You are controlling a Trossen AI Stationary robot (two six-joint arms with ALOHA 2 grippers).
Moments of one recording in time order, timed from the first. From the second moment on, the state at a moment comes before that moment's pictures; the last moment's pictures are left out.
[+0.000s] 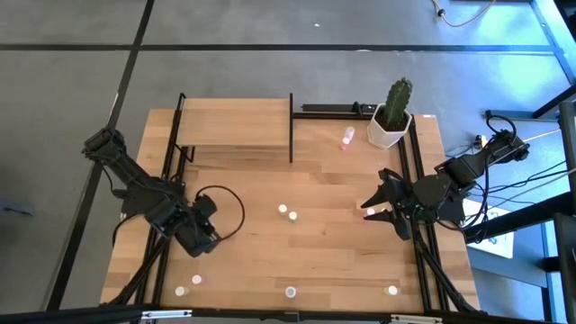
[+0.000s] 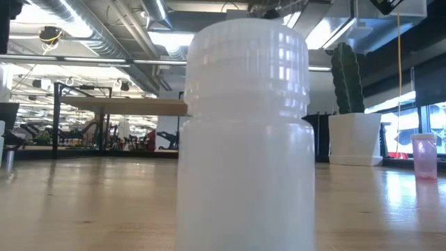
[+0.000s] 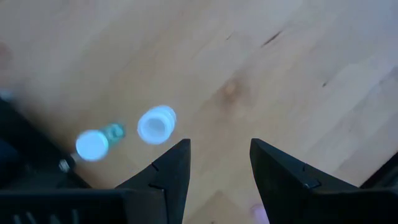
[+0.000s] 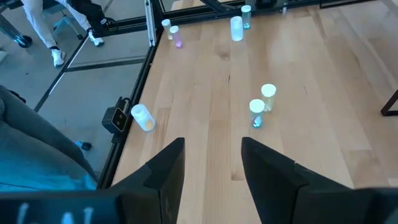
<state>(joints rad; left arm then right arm) -0.71 1.29 1.10 -1.24 -0.23 -1.57 0.52 0.82 0.89 -0.61 0.22 0.41</state>
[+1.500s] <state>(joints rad) -0.57 1.37 0.86 -1.12 -0.07 -1.31 0.52 0.82 0.89 -0.61 0.22 0.42</state>
